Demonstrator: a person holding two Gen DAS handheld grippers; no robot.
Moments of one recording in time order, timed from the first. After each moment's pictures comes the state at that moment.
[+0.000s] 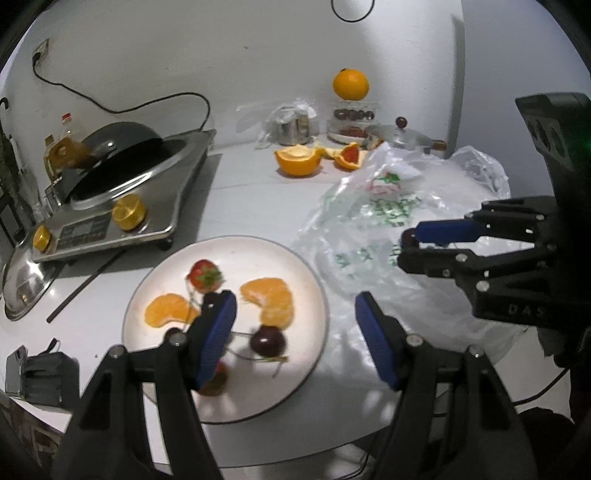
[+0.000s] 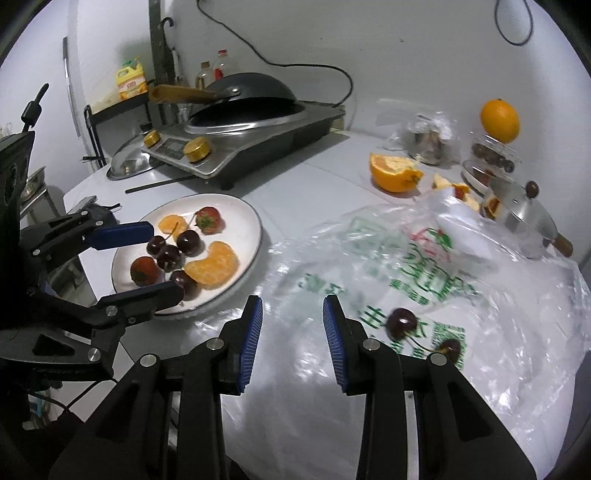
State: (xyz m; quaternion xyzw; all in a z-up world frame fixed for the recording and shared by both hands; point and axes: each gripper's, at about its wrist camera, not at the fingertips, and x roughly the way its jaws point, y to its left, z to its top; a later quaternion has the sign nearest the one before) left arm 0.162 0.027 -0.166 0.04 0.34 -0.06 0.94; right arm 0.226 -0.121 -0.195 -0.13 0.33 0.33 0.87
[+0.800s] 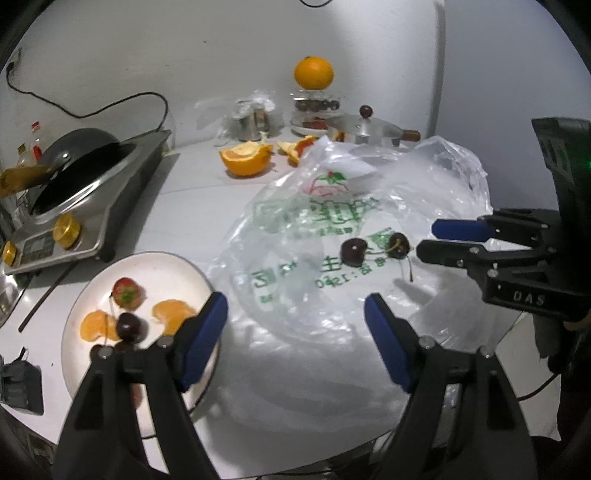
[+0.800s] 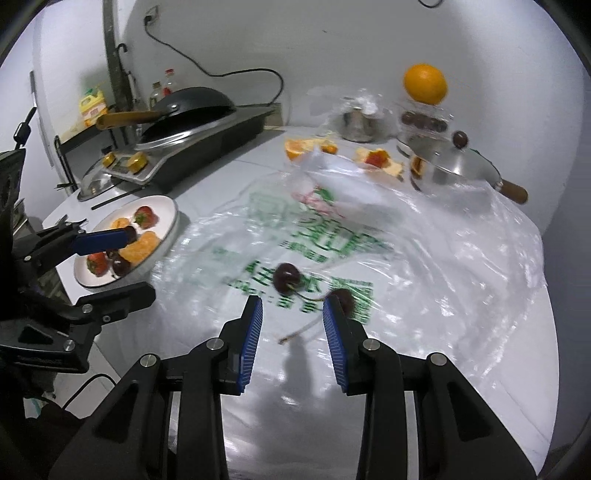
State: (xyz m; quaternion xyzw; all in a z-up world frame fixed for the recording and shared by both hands) left arm 0.190 -0.047 -0.171 0.04 0.37 -0.09 0.93; right arm 0.247 -0.224 -0.207 -0.08 0.34 0.28 0.89
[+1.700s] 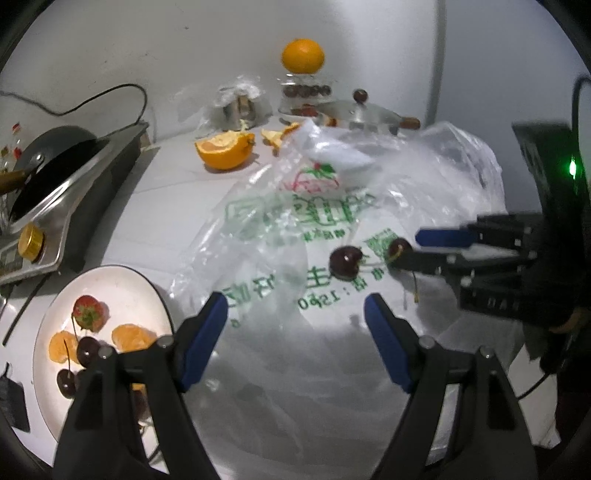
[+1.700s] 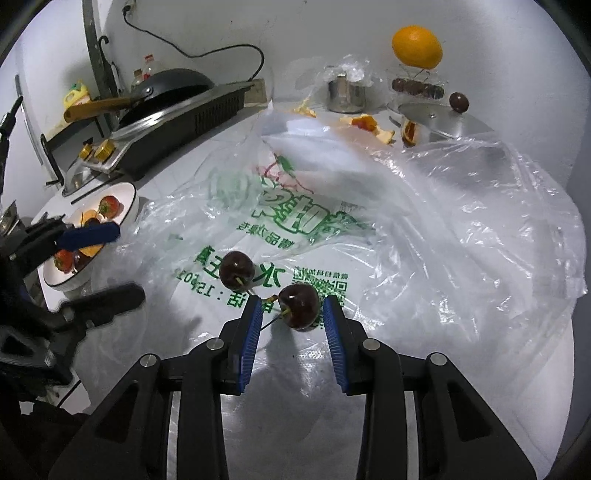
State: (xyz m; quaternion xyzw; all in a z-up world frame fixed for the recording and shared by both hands) left arm 0.227 -0.063 -0.187 0.04 0.38 -0.10 0.92; right arm 0.294 -0.231 -0.239 -0.08 0.38 0.27 0.88
